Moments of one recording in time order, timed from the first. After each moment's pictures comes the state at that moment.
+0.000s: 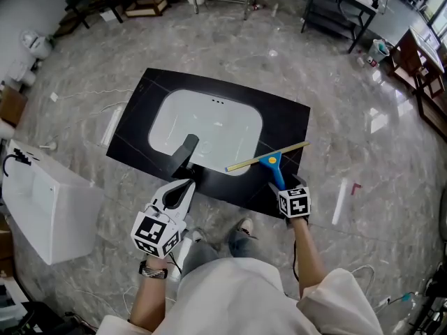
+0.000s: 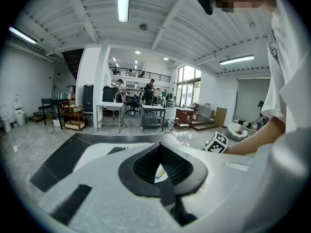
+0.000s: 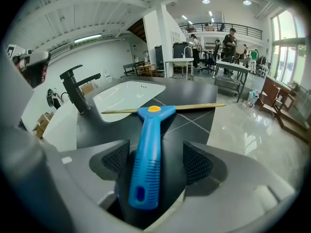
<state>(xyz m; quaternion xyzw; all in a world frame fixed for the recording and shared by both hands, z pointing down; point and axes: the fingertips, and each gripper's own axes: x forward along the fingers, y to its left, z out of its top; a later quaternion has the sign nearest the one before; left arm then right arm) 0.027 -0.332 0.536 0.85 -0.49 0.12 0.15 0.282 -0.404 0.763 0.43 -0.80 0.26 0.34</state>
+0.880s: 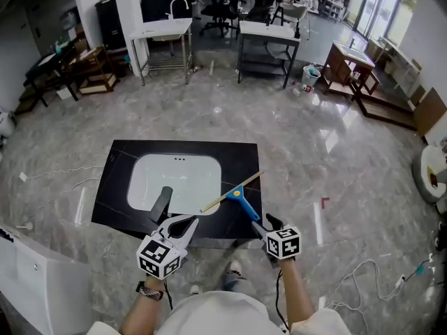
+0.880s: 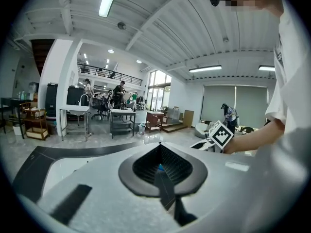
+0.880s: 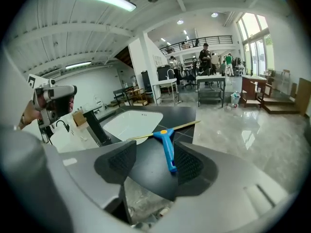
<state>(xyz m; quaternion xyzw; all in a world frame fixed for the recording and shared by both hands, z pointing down) 0.091 -0.306 0.494 0.94 -0.31 0.11 0.11 0.293 -0.309 0.628 0.52 -0.79 0.27 0.20</state>
